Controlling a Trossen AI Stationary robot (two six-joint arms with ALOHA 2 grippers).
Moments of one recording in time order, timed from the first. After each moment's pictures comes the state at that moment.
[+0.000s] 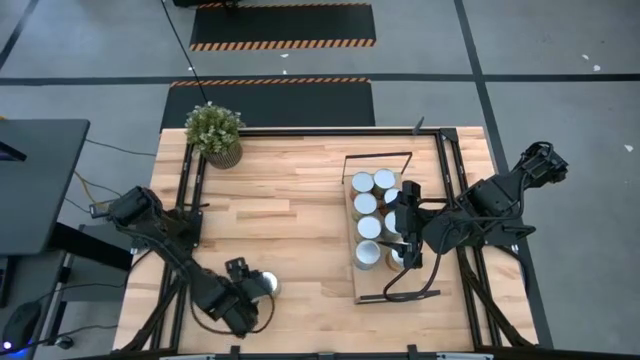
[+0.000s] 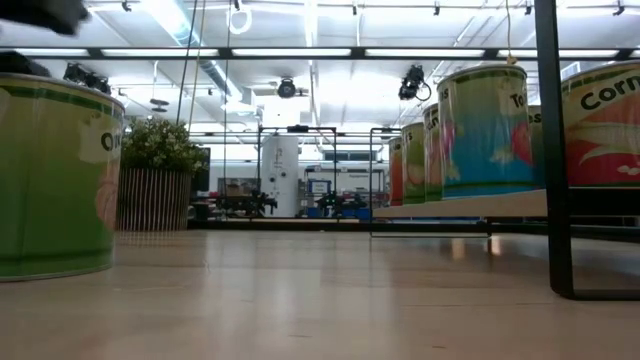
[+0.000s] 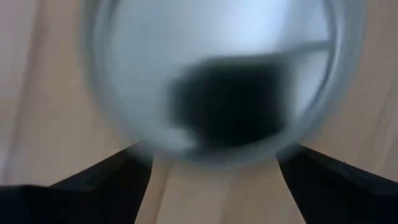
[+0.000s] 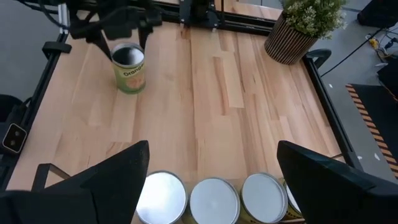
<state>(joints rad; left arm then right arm) -0.82 1.73 1.11 -0.84 -0.34 -1.07 0.56 1.30 1.48 -0.99 0.58 0.29</state>
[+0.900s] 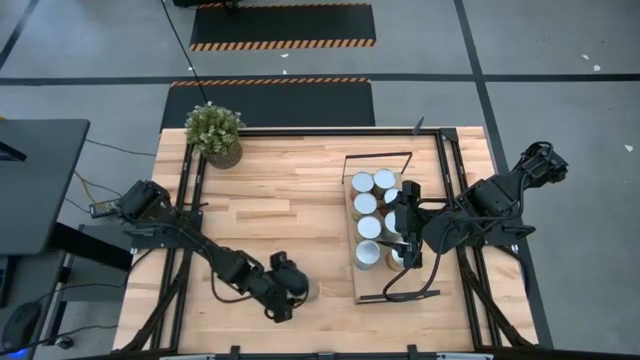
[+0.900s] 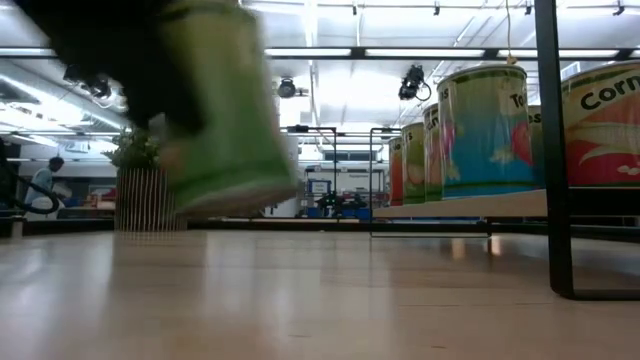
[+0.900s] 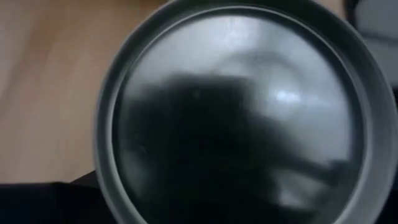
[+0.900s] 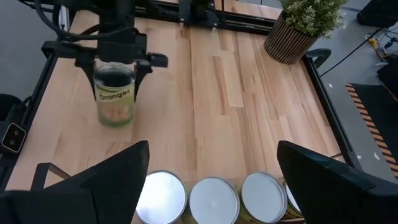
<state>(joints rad) -0.59 1.73 1.02 -0.17 -0.36 -0.67 0.56 1.30 1.48 -1.00 0.58 0.29</state>
